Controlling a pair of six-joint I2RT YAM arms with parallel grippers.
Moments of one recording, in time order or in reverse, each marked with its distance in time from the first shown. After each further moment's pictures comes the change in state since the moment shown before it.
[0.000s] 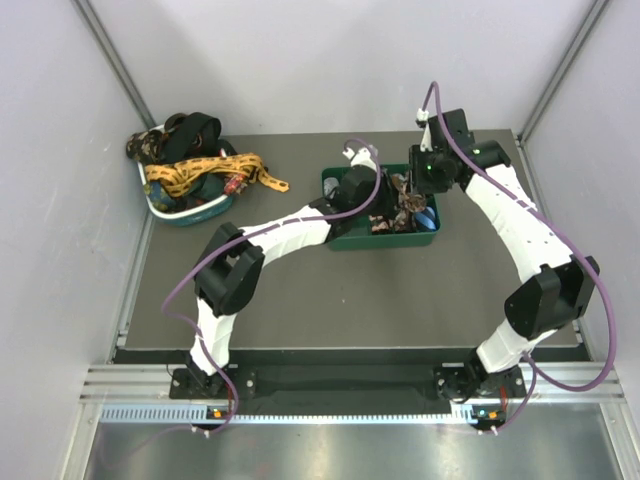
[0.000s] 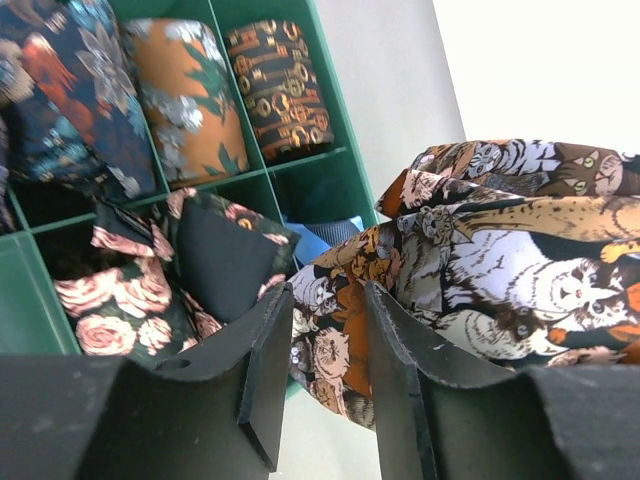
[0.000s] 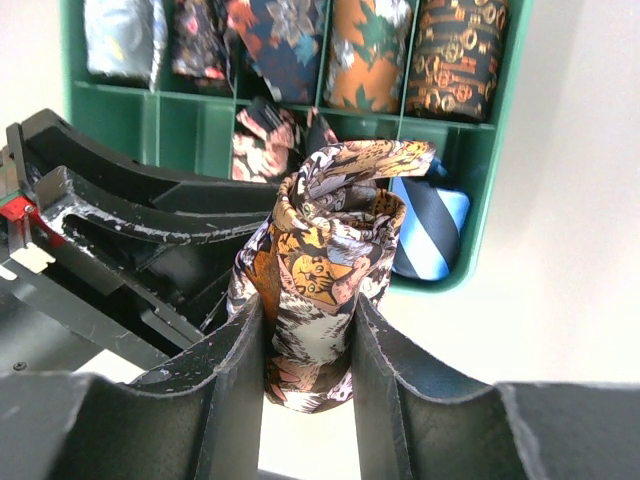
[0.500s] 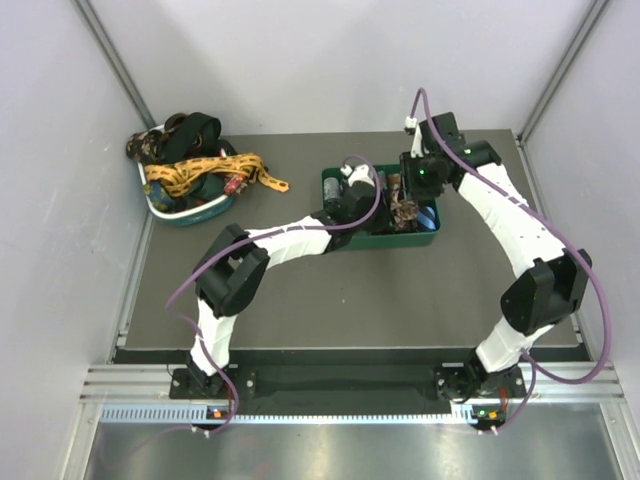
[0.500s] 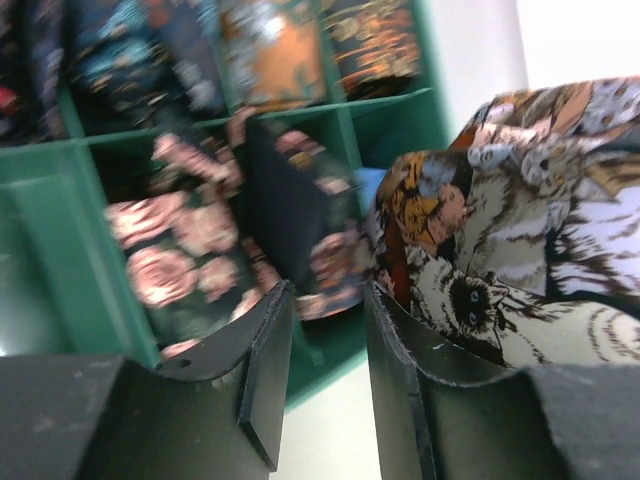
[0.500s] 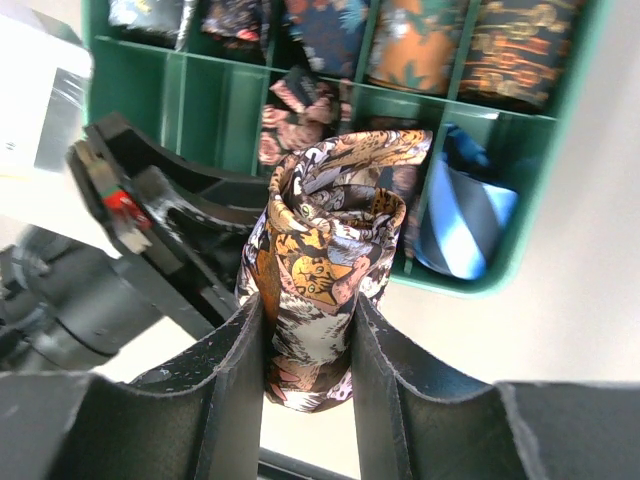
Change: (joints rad) left arm -0.020 0.002 -0.097 0.012 -0.039 -0.011; right arm 0.021 0.024 -0.002 -0.034 -0.061 -0.031
